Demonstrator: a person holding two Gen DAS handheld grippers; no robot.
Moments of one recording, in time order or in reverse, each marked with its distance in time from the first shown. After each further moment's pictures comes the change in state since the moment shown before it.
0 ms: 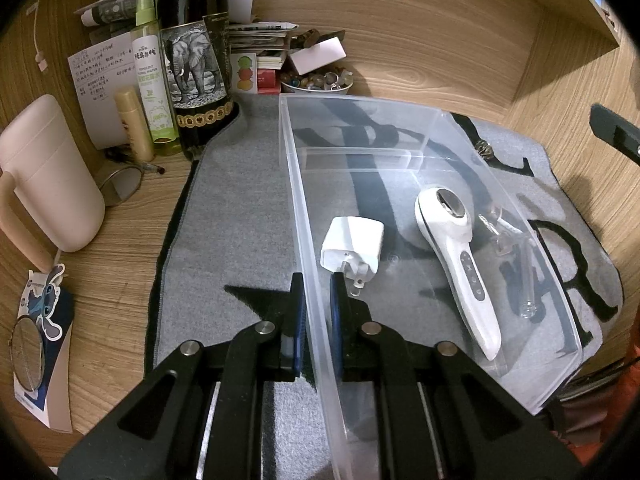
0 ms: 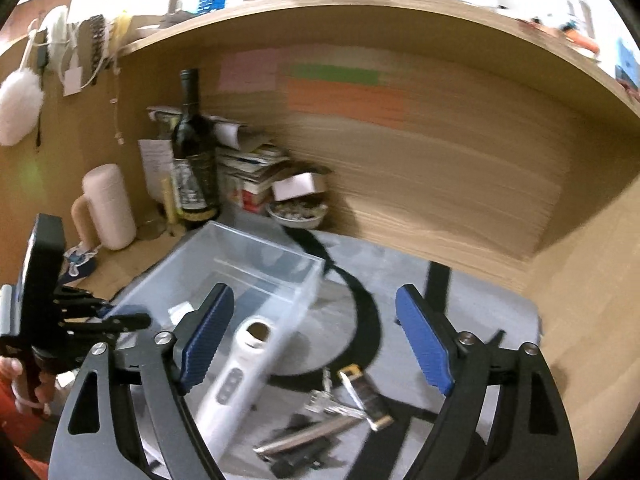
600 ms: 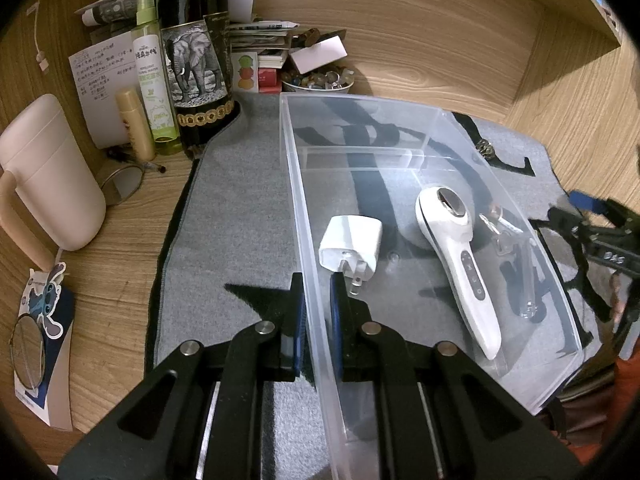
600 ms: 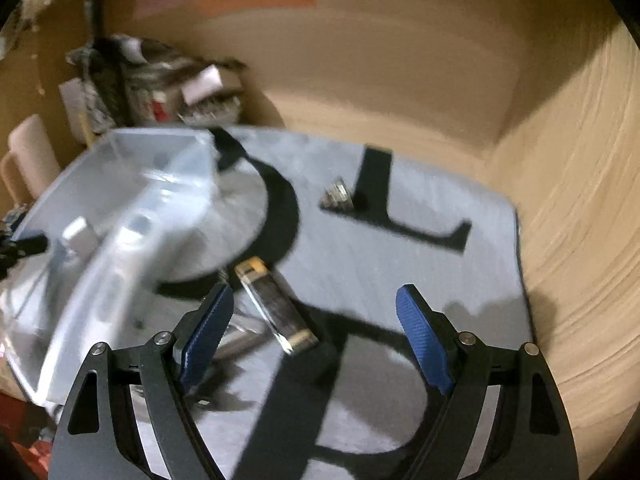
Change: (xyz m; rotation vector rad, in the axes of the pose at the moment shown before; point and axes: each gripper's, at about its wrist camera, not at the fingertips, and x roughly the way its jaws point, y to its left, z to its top) left arm 0.000 0.001 -0.001 -0.001 0.001 0.003; right arm 0.058 -0.072 -0.081 0.122 0.286 -0.116
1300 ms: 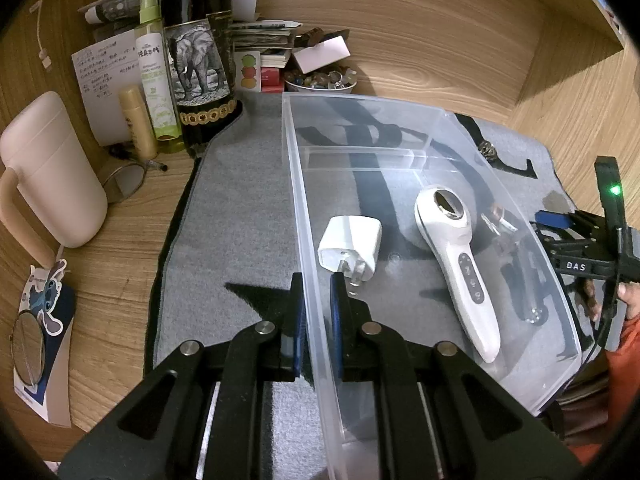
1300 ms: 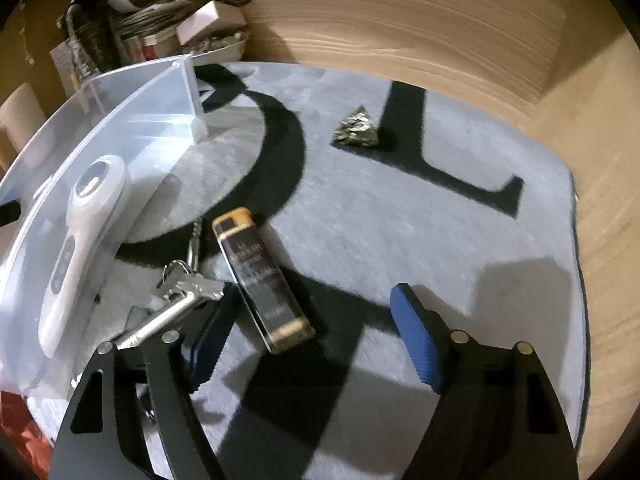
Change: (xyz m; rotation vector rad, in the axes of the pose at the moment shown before) left arm -0.001 0.000 -0.003 -0.010 0.000 0.007; right arm 0.050 0.006 -0.004 -0.058 0.124 0.102
